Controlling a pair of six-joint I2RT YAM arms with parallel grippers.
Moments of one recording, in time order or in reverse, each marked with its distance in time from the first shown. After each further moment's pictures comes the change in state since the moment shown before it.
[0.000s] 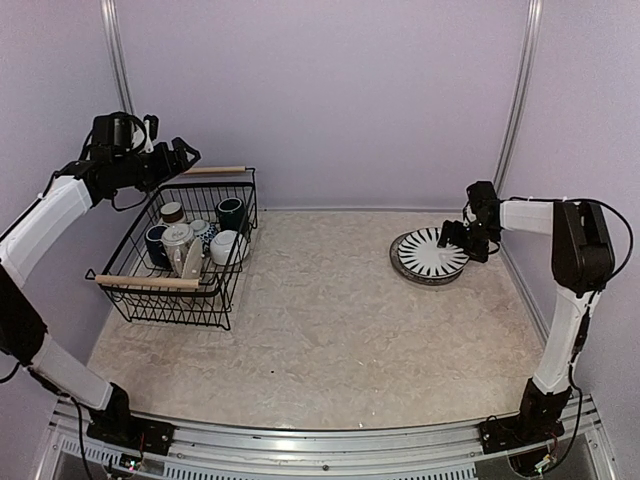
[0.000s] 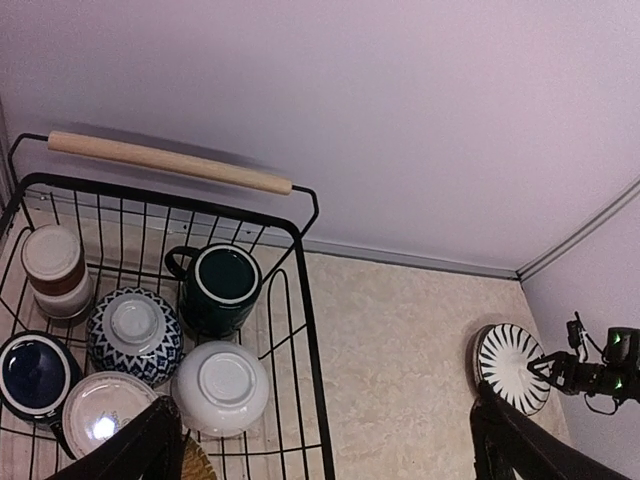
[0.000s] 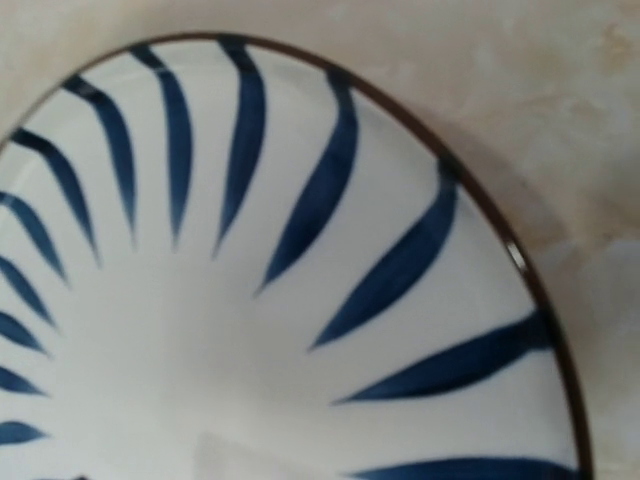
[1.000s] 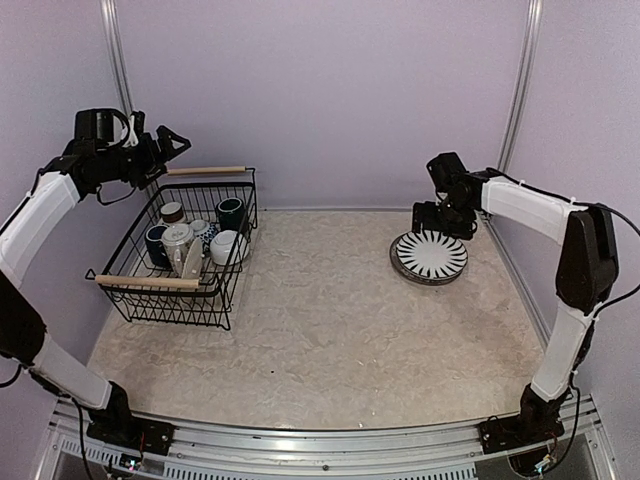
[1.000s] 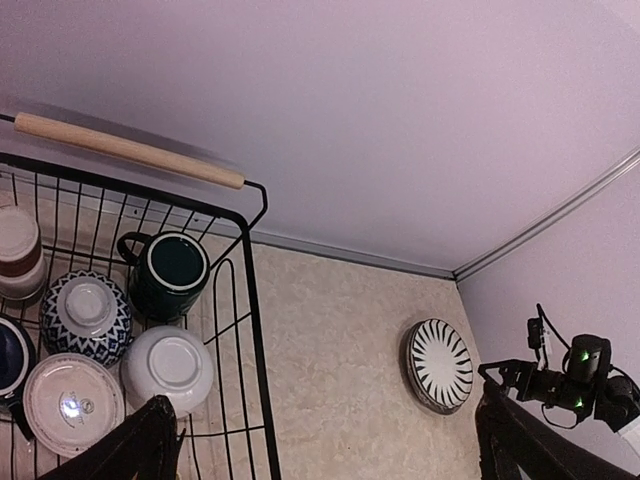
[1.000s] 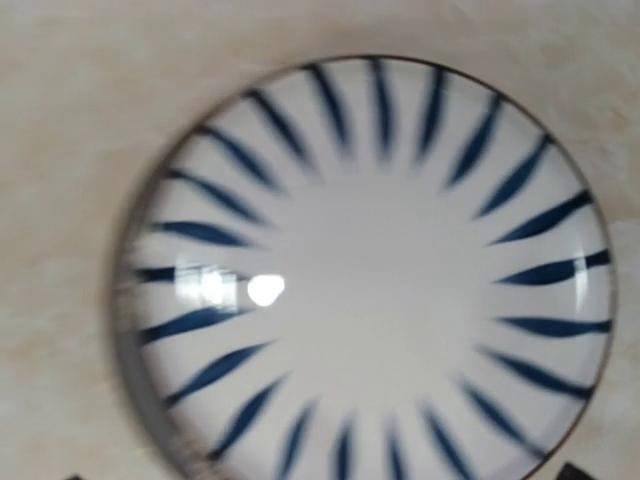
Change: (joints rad) left arm 0.107 -0.001 0.058 -0.047 0.214 -0.116; right arm 0.261 -0.108 0.170 -0.275 0.316 0.031
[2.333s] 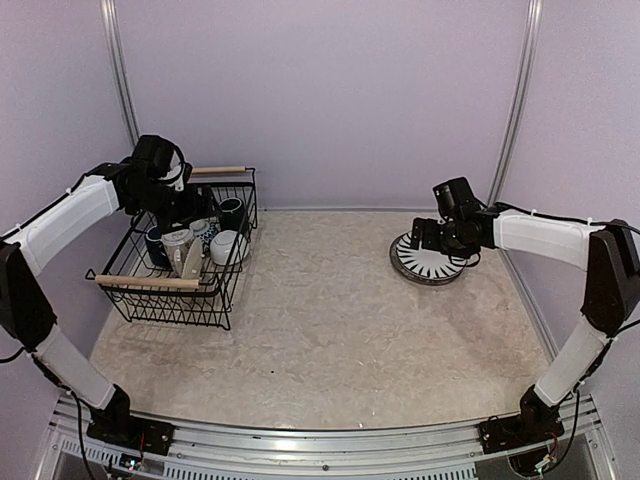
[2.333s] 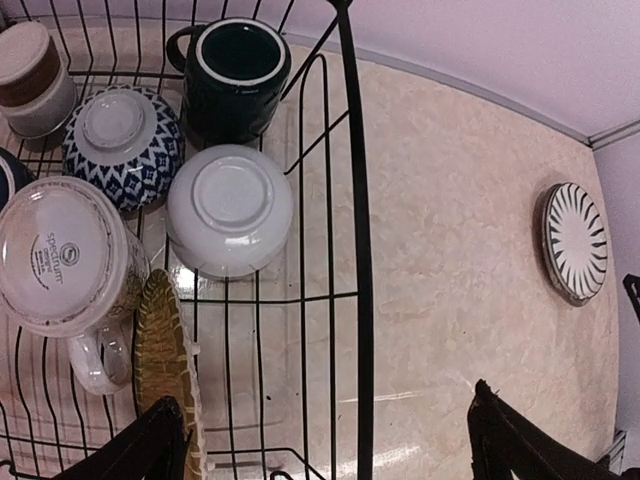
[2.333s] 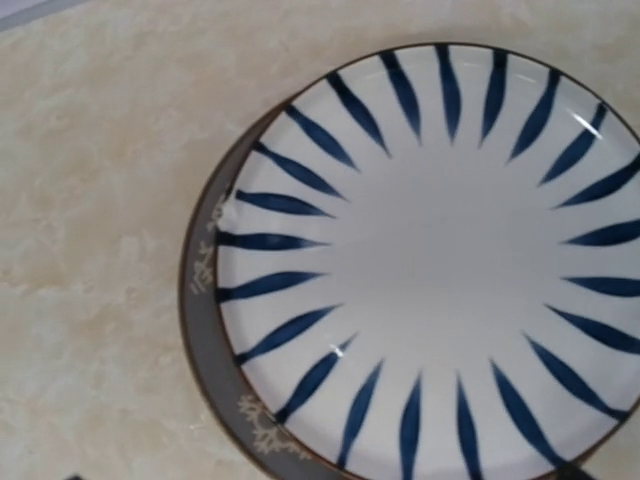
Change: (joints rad) left arm -0.209 0.103 -0.047 -0.280 -0.274 0.101; right arm 0.090 -0.216 -0.386 0.357 0.026 0.043
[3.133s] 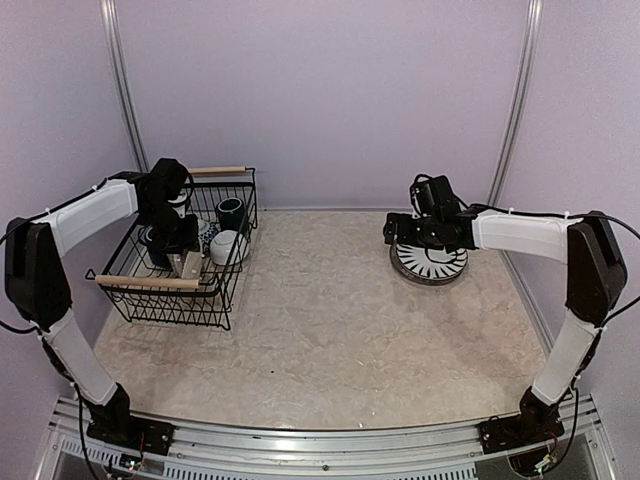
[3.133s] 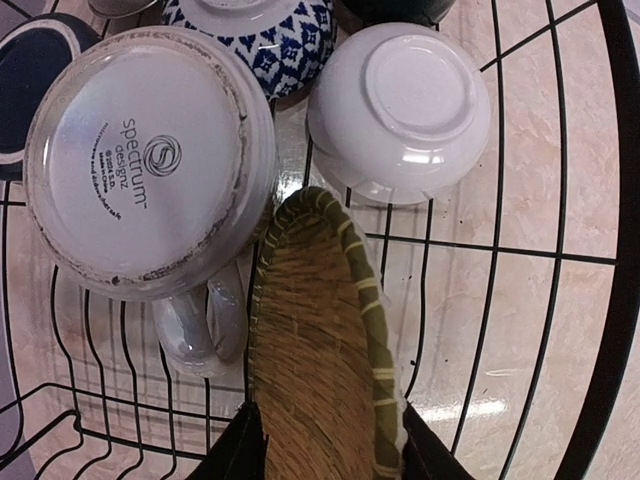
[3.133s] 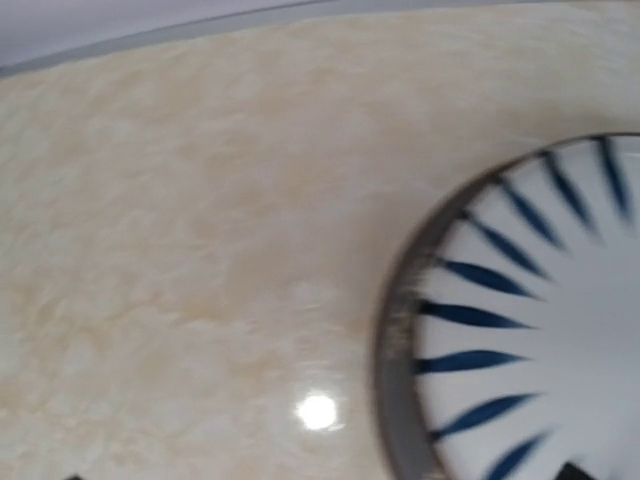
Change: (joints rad) left arm 0.003 0.145 -0.018 -0.166 -0.207 0.074; right arm 0.065 0.106 0.066 0.165 -0.077 -0.052
